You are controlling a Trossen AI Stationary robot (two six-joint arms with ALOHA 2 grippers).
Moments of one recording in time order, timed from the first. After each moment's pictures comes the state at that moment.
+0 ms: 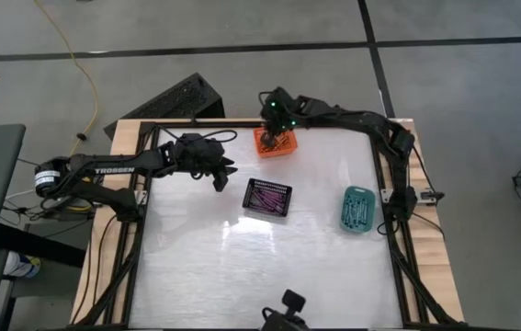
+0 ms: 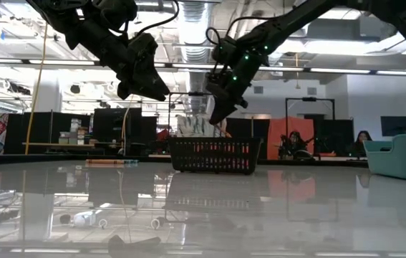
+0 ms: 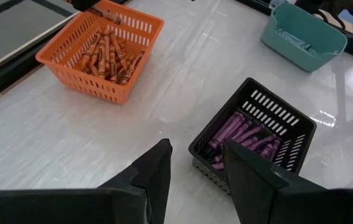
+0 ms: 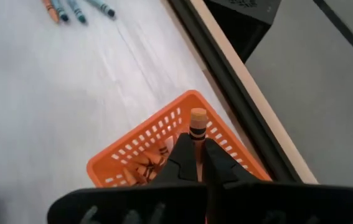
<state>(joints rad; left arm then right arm) 0.37 1.23 0.71 0.03 0.06 -0.22 -0.55 2.00 1.64 -0.52 0.00 -0.08</state>
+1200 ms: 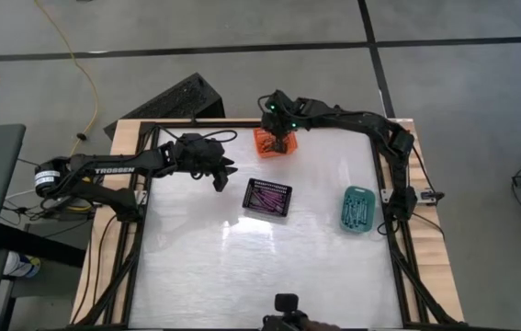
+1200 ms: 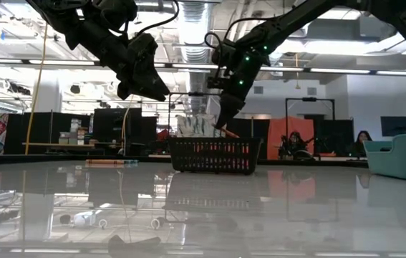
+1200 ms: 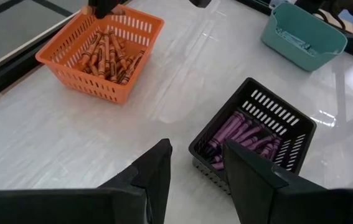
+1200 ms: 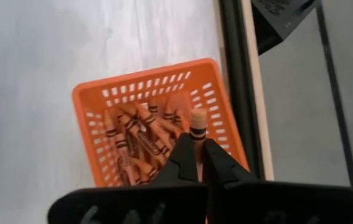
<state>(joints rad) 0.37 1.23 0.71 0.03 0.06 -0.22 -0.54 2.00 1.64 -0.61 0.03 -0.51</state>
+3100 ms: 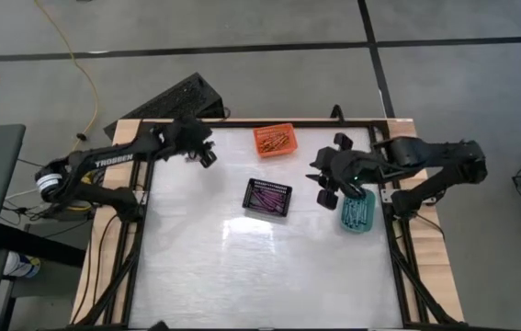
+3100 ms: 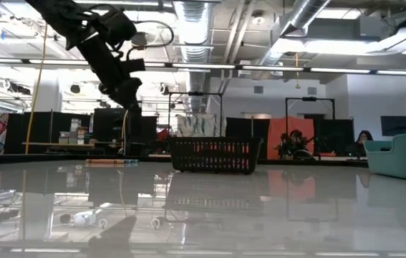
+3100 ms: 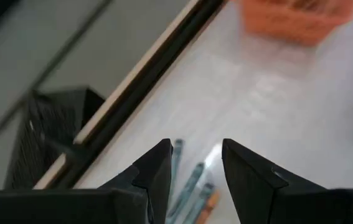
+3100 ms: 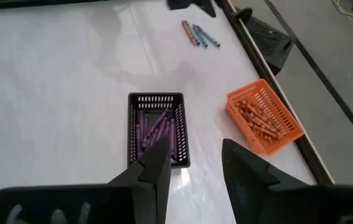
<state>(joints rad) 0.65 1.26 0.80 -0.25 -0.21 0.15 0.18 1.36 1.64 -1.12 0.45 0.29</state>
